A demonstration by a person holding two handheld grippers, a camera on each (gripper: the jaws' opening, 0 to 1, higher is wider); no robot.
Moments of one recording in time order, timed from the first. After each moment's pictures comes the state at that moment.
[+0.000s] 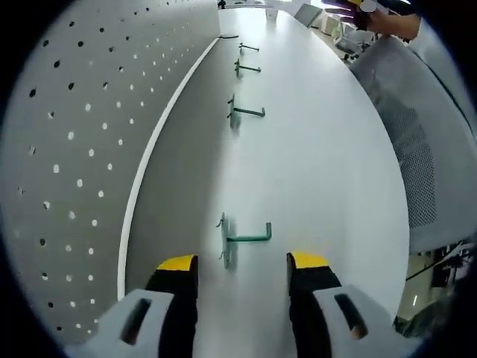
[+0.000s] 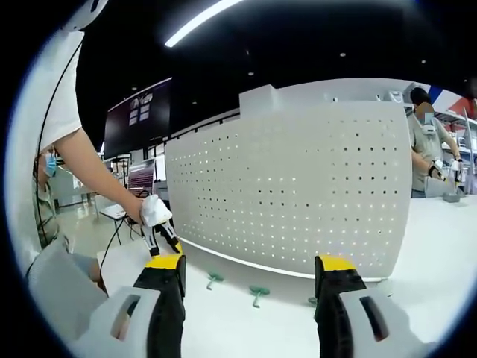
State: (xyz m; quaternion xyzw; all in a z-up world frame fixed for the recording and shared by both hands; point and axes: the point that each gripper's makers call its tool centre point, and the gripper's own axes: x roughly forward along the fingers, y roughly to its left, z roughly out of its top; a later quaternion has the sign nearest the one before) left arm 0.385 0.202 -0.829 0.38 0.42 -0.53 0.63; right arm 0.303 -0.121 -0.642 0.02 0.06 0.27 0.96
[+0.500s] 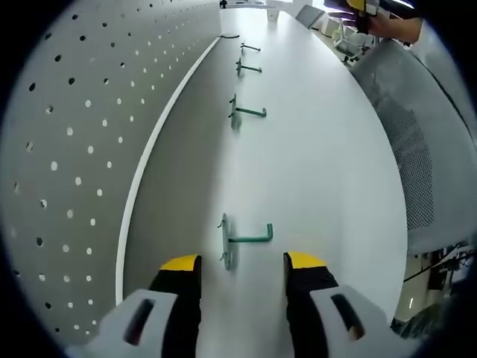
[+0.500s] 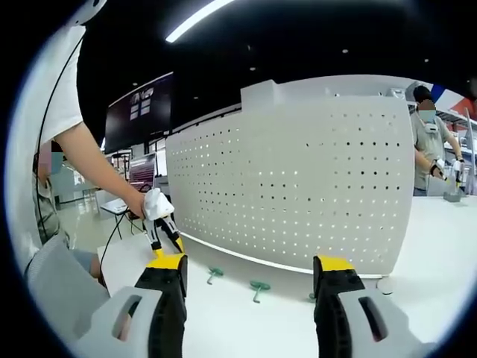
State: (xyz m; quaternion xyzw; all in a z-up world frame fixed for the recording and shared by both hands) left arm 0.385 0.202 -0.828 0.37 0.43 -0.53 0.63; right arm 0.302 -0.119 -0.649 0.01 0.07 0.28 0.96
